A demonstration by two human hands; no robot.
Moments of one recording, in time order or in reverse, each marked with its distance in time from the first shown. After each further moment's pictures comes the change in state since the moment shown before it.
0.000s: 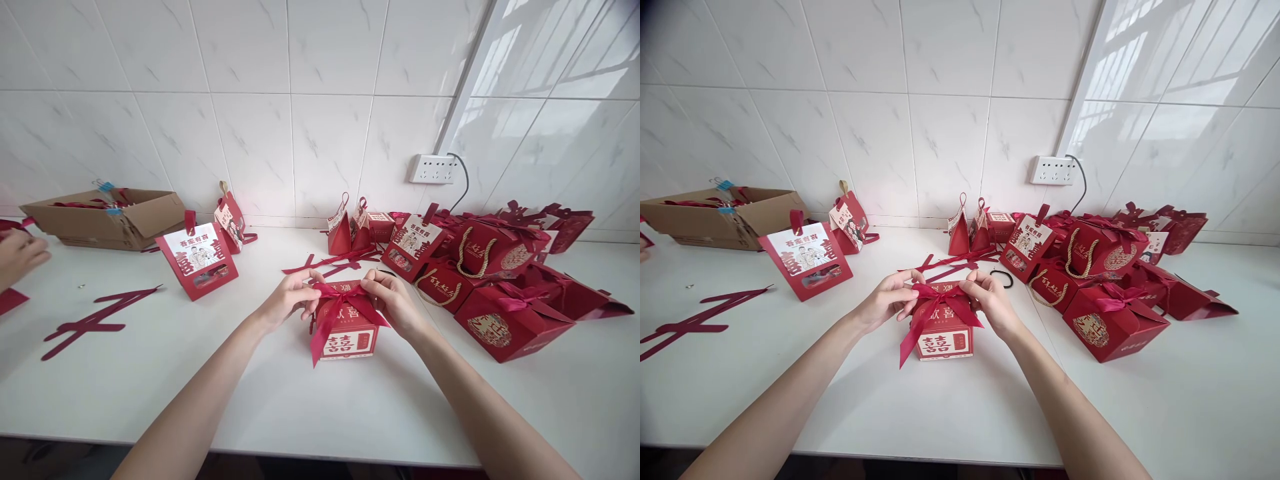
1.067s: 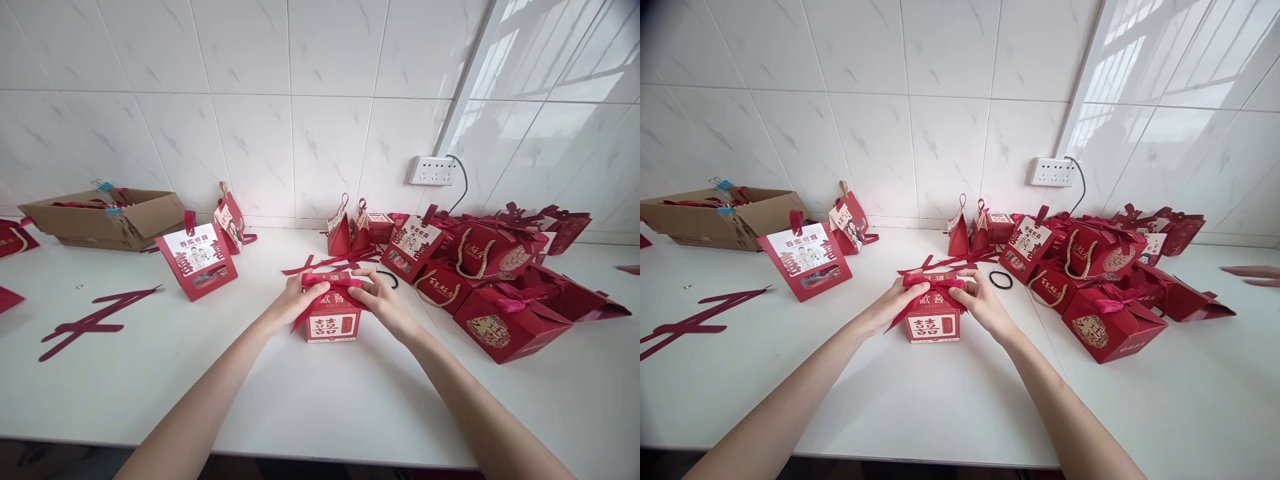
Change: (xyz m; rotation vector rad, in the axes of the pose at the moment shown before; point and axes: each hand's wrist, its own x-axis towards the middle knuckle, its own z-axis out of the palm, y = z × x) left_hand 0.007 -0.010 0.011 0.175 0.284 0.001; right_hand 0.000 0.003 0.007 -0.067 -0.030 0.086
